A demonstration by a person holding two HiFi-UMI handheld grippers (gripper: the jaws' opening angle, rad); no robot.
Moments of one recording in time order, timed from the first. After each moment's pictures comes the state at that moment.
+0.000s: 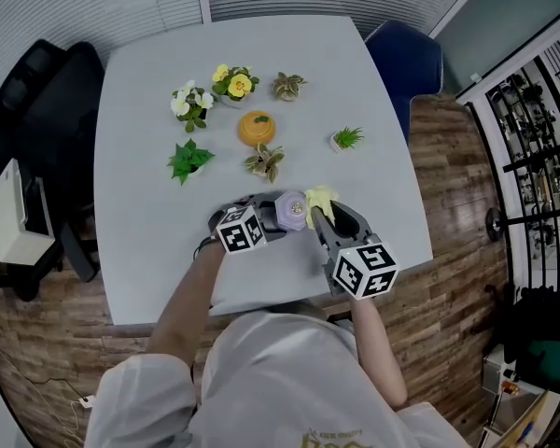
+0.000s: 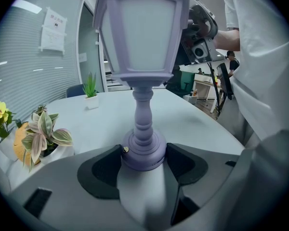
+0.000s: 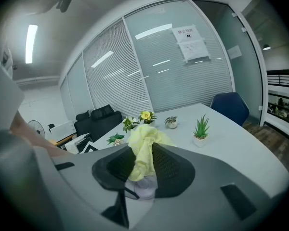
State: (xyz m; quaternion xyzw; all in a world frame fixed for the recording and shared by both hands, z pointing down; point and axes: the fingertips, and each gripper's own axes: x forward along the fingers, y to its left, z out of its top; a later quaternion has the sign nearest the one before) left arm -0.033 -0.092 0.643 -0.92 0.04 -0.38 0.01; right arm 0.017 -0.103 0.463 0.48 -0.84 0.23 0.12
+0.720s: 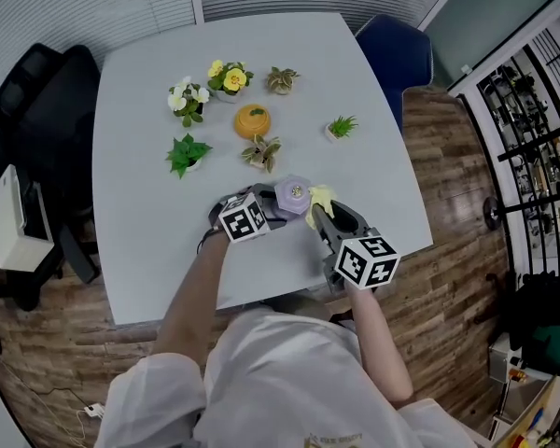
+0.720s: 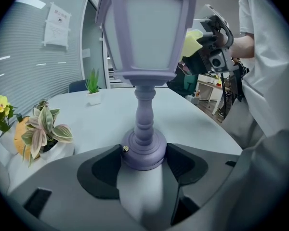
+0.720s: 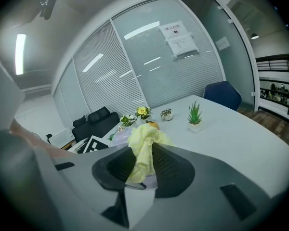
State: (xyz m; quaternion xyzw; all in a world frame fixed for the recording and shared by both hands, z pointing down) left arm -0.034 -0.093 0.646 -0.92 0.05 -0.40 -0.01; right arm 0.023 -0.078 0.484 0.50 -0.82 0.28 0.10
